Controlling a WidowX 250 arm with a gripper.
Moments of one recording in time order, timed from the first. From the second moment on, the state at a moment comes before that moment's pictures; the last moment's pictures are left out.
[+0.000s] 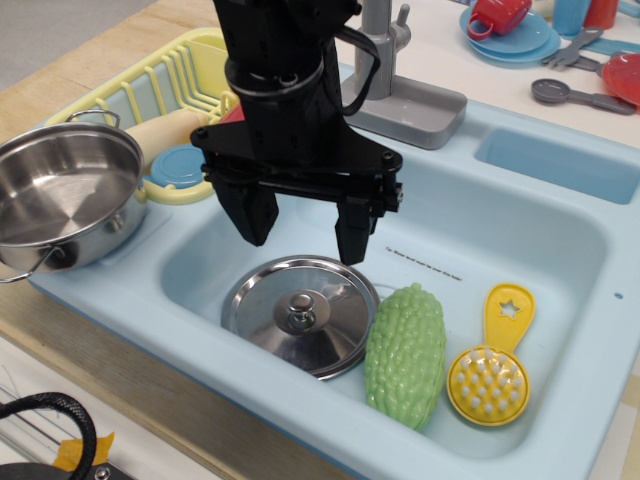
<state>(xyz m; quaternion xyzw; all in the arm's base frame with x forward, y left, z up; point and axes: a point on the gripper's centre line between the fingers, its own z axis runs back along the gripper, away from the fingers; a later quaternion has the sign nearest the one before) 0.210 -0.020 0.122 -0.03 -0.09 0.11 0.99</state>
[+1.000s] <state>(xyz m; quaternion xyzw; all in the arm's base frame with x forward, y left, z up) 0.211 -0.021 0.080 -0.02 -0.10 0.12 0.99</state>
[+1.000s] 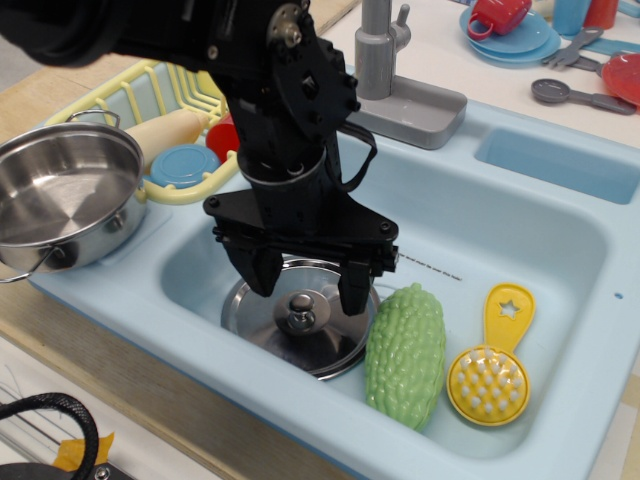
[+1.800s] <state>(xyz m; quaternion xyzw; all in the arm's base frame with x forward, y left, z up) 0.213 -0.015 0.062 -0.04 -0.05 0.14 0.99</state>
